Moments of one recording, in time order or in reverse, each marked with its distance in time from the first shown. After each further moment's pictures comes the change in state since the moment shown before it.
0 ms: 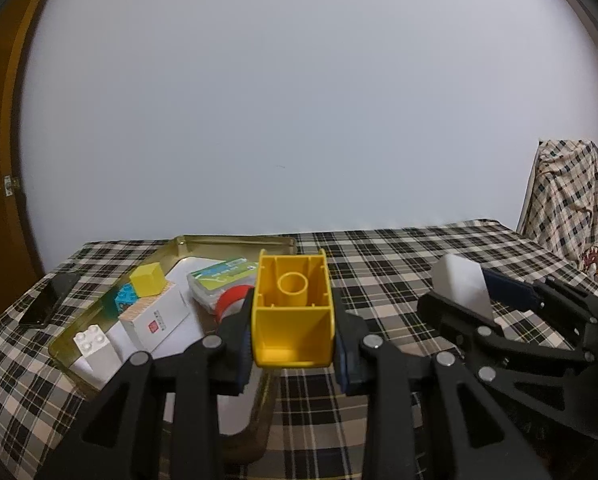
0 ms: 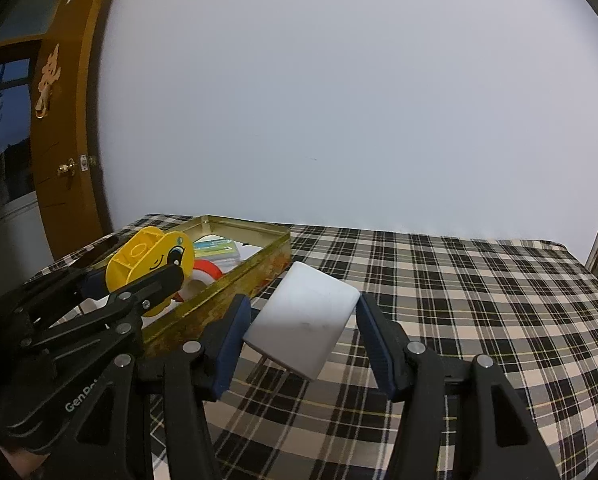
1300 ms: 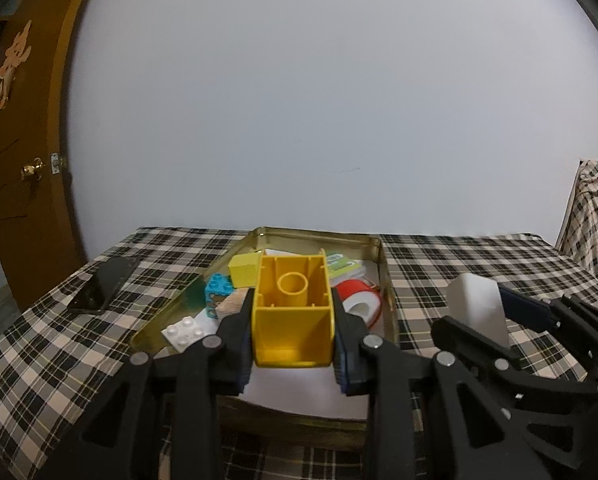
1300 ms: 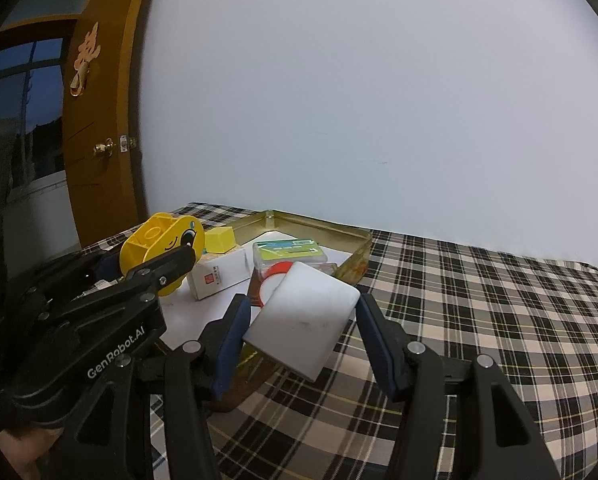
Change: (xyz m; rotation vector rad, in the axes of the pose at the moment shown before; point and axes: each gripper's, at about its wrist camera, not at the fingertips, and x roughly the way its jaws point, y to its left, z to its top) left arm -0.012 0.073 -0.005 -0.071 0.005 0.135; right arm 0.022 0.074 0.005 -0.079 0.011 0.109
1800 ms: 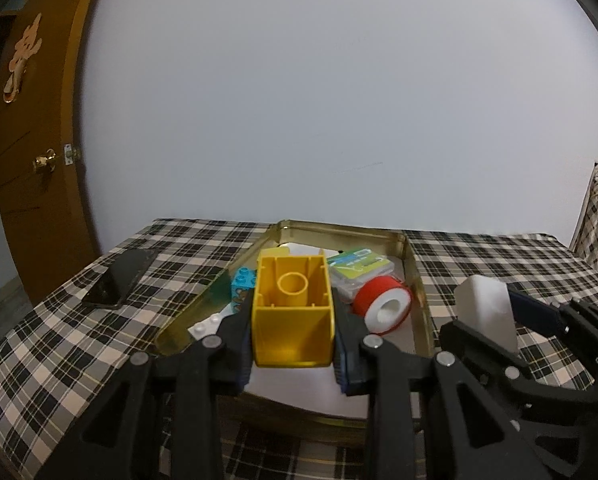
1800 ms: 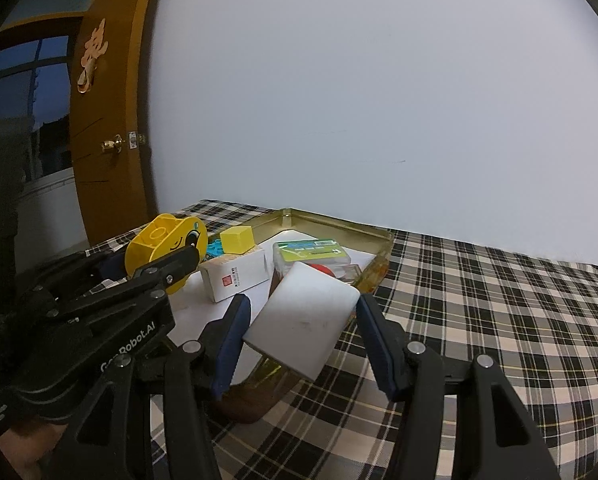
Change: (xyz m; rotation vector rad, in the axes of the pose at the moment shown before) left arm 0.007 0.019 0.001 -0.021 0.028 0.049; right arm 0.012 0.013 0.004 -0.008 0.010 0.036
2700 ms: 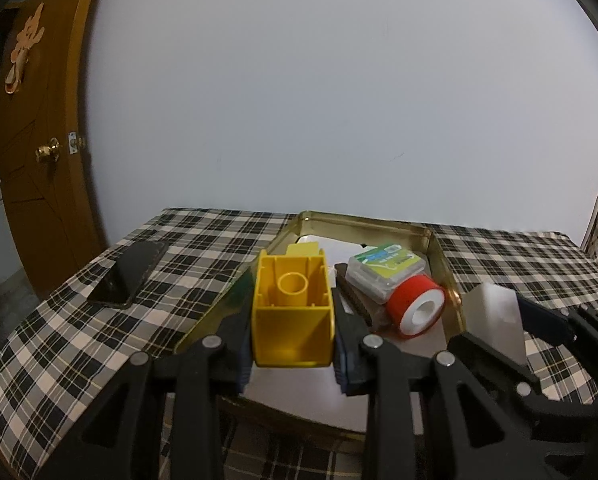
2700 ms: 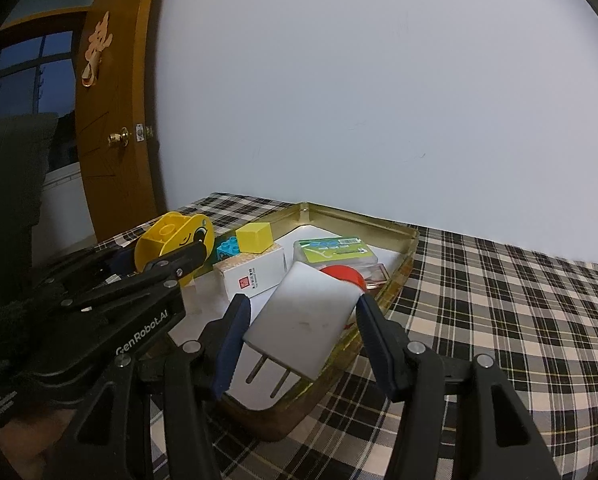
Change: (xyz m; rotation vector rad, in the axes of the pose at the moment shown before) left arm 0.020 0.019 0.004 -0.013 0.047 0.021; right arm 0.019 0.011 0.005 -0.005 0.036 0.041
